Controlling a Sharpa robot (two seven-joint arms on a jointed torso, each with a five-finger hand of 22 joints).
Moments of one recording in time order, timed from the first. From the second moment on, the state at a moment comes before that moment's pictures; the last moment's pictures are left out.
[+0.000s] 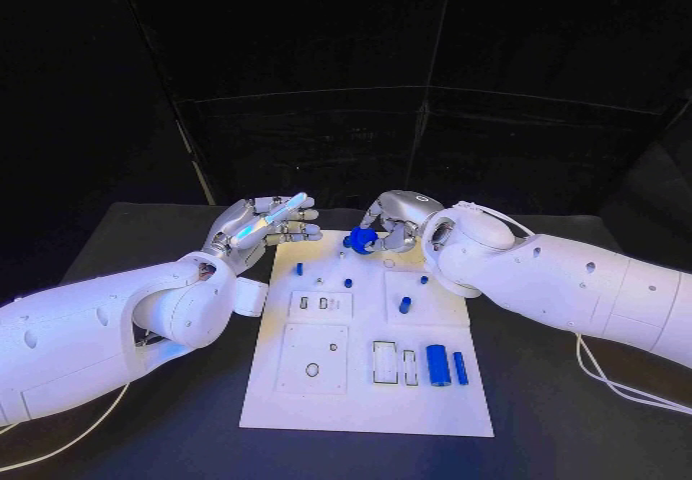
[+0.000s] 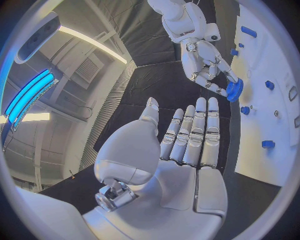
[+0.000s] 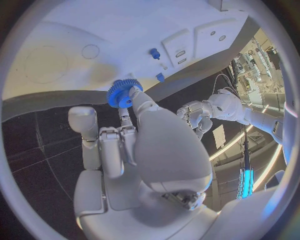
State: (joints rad) left arm 1.24 -0.90 -0.08 1.62 0.01 -0.30 0.50; left_hand 1.22 0.16 -0.20 0.01 0.04 0.84 0.22 0.14 0.07 0.93 0.19 0.15 0.07 1.00 0.15 0.23 0.12 0.17 0.89 0.25 0.25 0.12; right arm 1.25 -0.55 0.03 1.32 -1.53 -0.29 -0.20; right_hand 1.48 -0.04 0.16 0.10 0.18 0.99 0.15 0.15 0.06 1.46 0.06 1.47 1.31 1.47 -0.01 1.54 1.31 0.14 1.25 0.09 1.22 0.82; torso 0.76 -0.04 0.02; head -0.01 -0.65
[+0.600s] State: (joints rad) left arm 1.24 -0.90 -0.08 1.62 0.01 -0.30 0.50; left_hand 1.22 0.16 -0.20 0.01 0.04 0.84 0.22 0.14 0.07 0.93 0.19 0.14 0.07 1.00 0.15 0.23 0.12 0.17 0.89 0.25 0.25 0.12; right arm 1.23 -0.43 0.03 1.22 -1.59 -0.27 -0.20; right_hand 1.47 -0.04 0.17 0.10 0.18 0.99 0.15 0.14 0.06 1.46 0.06 1.47 1.31 1.47 -0.01 1.54 1.31 0.14 1.25 0.09 1.22 0.82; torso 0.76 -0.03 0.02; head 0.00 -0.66
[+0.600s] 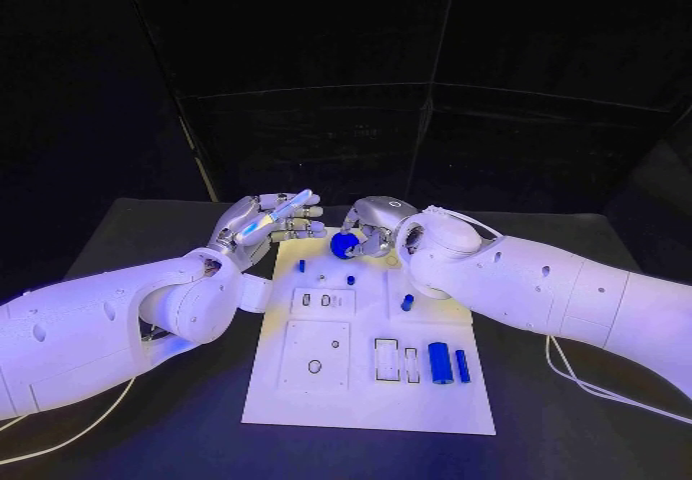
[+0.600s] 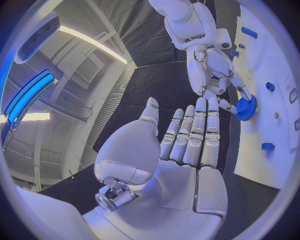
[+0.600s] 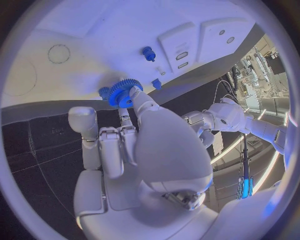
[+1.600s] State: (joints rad) left arm 1.24 -0.89 -0.08 1.61 0.01 -0.30 0.50; left_hand 1.23 0.17 -0.19 0.01 0.04 0.84 0.22 0.14 0.07 0.93 0.19 0.14 0.07 1.00 0.15 0.23 0.12 0.17 0.90 0.25 0.25 0.12; right arm 1.22 -0.40 0.03 1.18 -1.63 -0.21 -0.22; right_hand 1.34 -0.10 0.11 0.15 0.12 0.72 0.19 0.06 0.06 1.41 0.11 1.41 1.31 1.47 0.02 1.54 1.31 0.14 1.23 0.12 1.21 0.79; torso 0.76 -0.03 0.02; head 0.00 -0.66
